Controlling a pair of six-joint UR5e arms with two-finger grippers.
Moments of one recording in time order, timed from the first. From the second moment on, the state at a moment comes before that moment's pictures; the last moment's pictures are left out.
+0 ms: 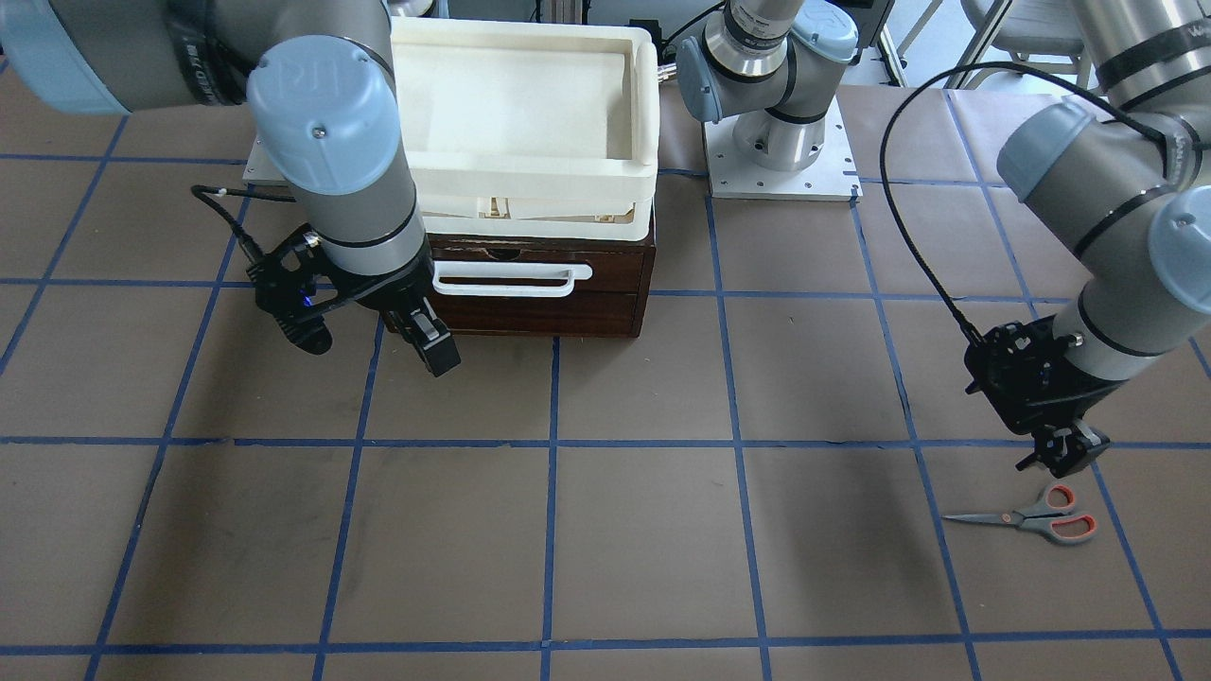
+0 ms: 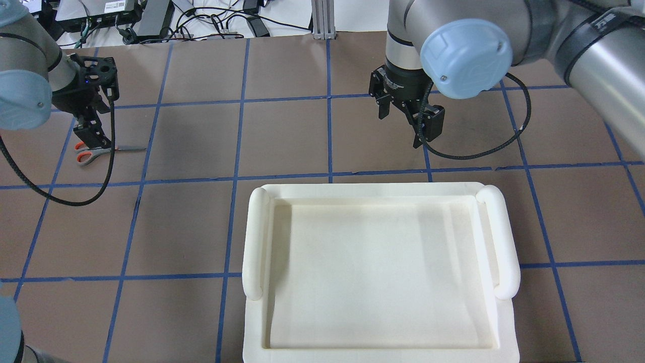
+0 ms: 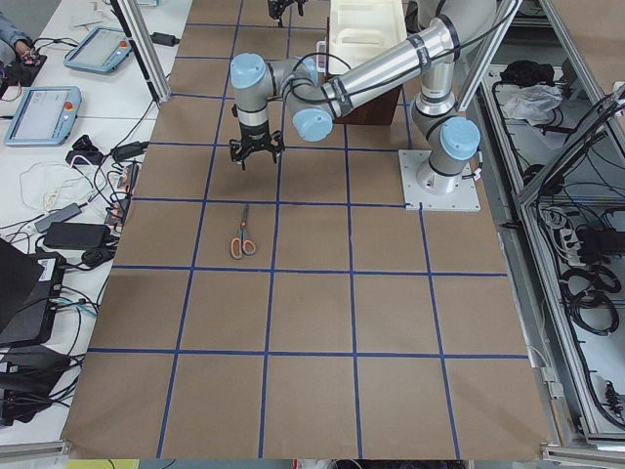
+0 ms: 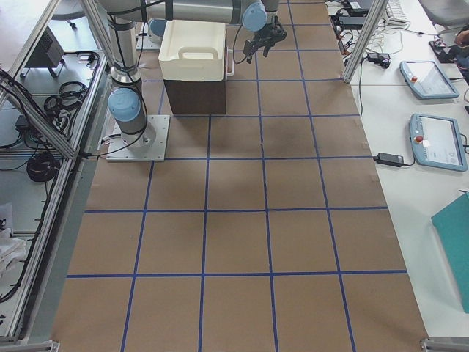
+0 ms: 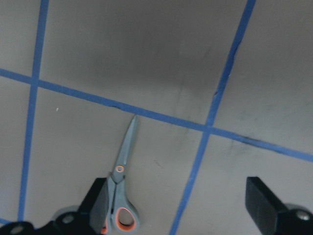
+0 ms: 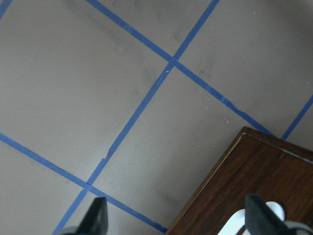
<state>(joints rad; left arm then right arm) -1.18 -1.89 -1.66 -1.08 1.61 1.76 1.79 -1.30 1.50 -1.65 -1.59 1.21</state>
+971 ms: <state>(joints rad) -1.07 -2.20 -1.53 -0.91 1.62 2.26 1.84 -1.16 1.49 -1.66 -1.52 1.64</state>
